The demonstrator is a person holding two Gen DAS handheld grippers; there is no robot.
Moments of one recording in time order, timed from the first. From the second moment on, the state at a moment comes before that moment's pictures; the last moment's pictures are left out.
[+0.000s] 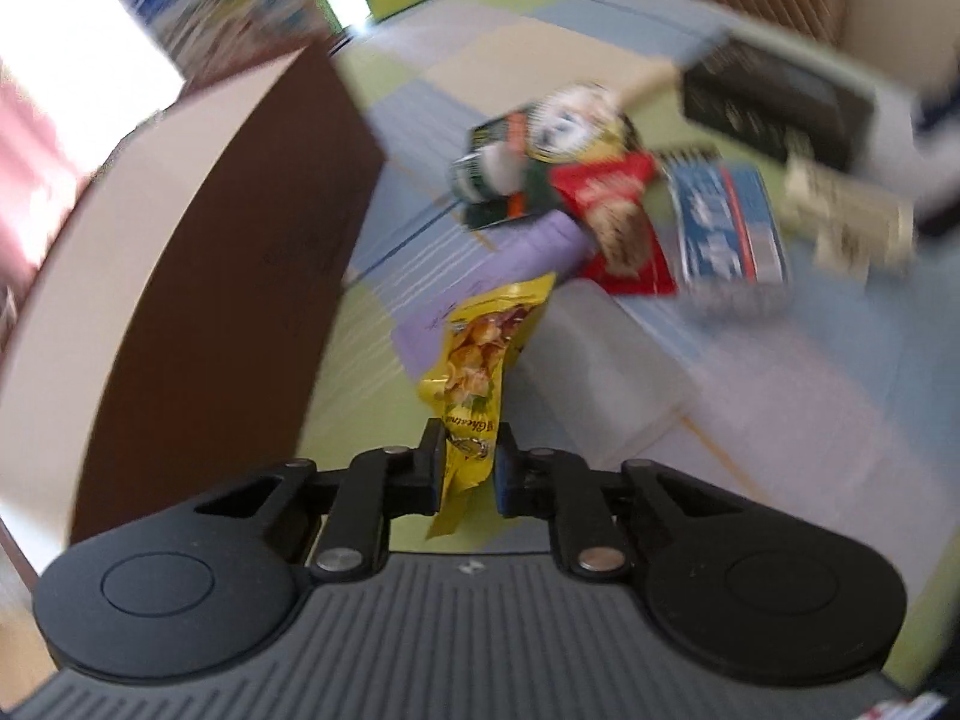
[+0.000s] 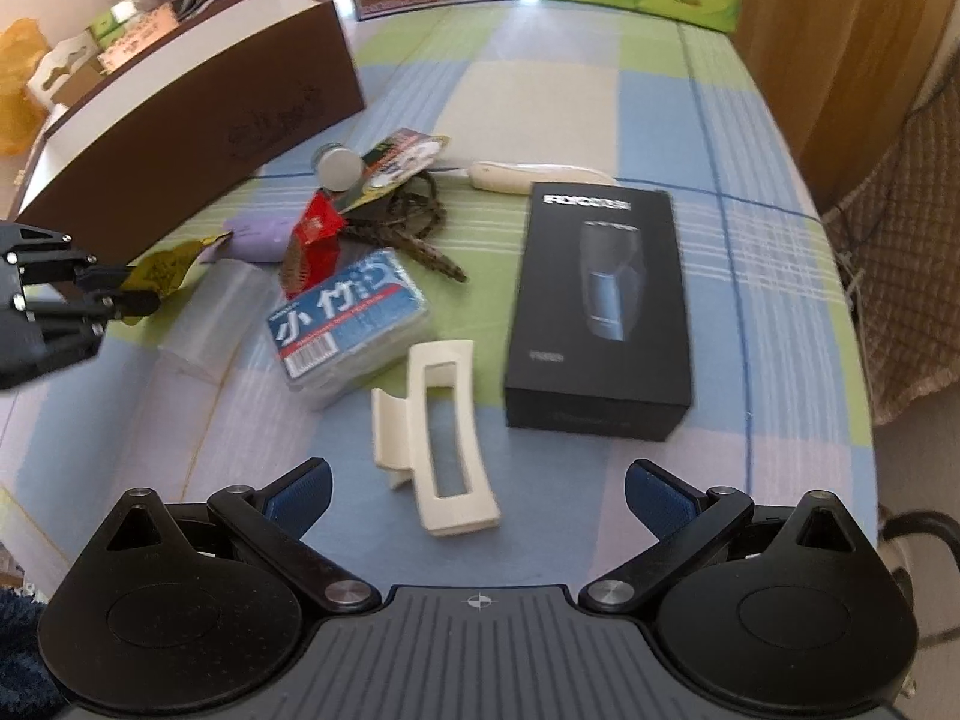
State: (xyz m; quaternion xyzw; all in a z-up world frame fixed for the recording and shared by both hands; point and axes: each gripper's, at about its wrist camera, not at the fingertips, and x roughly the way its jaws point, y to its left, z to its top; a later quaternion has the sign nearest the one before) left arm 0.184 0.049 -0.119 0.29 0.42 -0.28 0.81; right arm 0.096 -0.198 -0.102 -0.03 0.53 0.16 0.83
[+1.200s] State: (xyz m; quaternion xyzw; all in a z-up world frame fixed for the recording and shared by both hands) left arm 0.217 0.105 -0.121 0.07 0.53 -0.18 0.83; right arm 0.106 -0.156 -0.140 -0.12 0.51 0.21 0.83
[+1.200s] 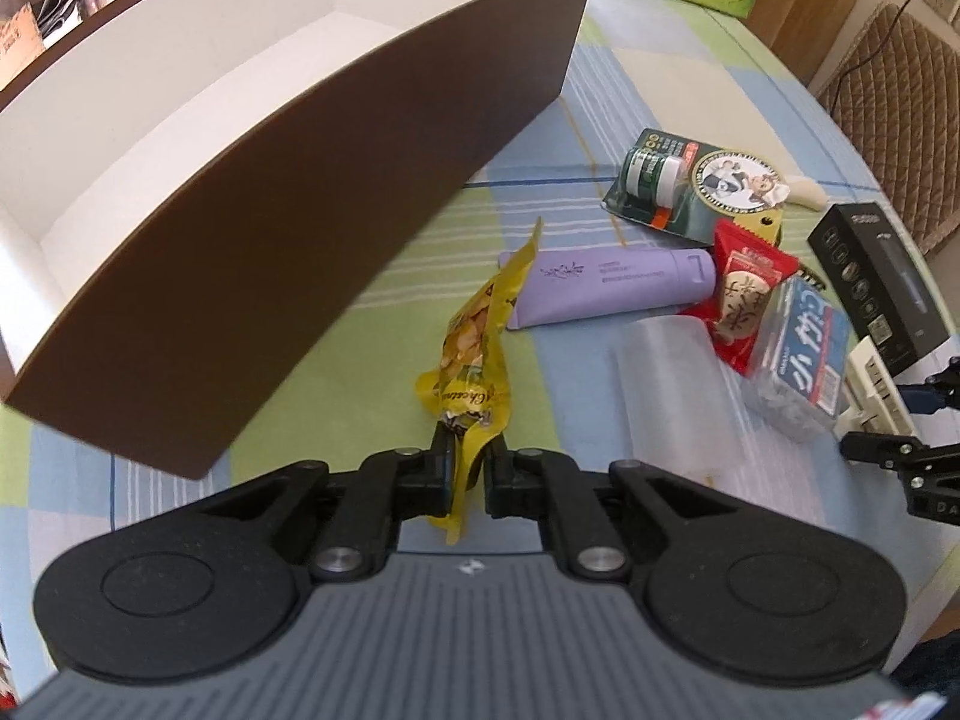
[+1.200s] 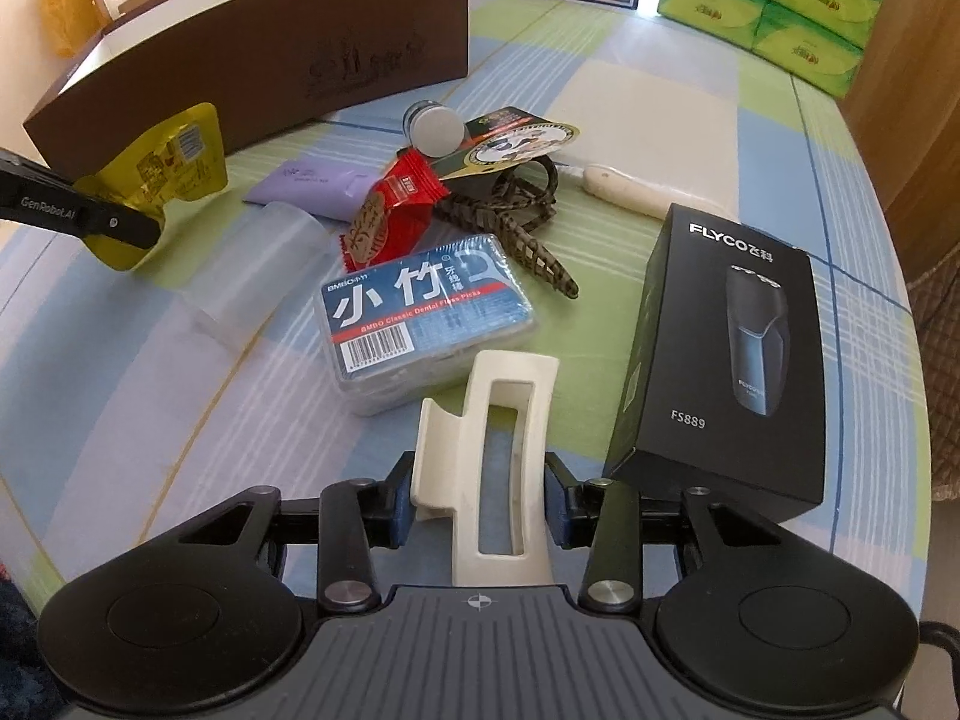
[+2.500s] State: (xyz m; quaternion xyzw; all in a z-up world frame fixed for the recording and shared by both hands) left arm 0.242 0.157 0.013 0.00 0.38 -0.09 0.92; right arm 0.210 -0.029 0.014 -0.11 0.32 0.41 0.85
